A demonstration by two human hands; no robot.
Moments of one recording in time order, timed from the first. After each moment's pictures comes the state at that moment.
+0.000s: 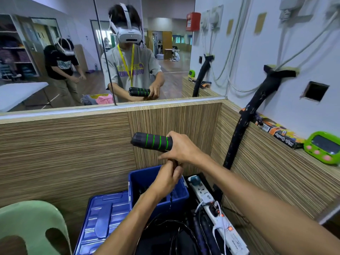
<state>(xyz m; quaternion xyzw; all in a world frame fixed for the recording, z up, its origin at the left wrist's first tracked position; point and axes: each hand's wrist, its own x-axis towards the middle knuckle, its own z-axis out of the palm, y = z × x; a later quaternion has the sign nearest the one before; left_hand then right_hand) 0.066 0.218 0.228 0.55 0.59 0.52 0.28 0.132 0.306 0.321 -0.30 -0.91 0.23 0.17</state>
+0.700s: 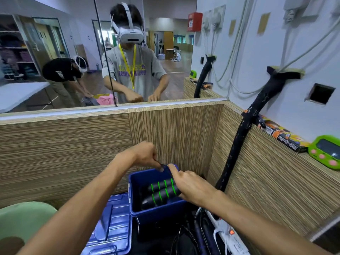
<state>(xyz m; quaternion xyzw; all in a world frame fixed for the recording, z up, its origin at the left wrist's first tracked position) -0.027 0.233 0.317 0.65 0.76 0.00 0.09 0.182 0.270 0.259 -0.19 -0.98 -0.02 0.02</state>
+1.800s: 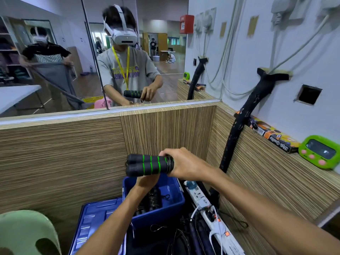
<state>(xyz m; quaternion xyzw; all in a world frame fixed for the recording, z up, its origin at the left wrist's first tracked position) 0.042 0.208 0.251 0.37 0.76 0.43 0.31 0.173 0.295 0.326 -0.20 -0.94 0.25 0.10</state>
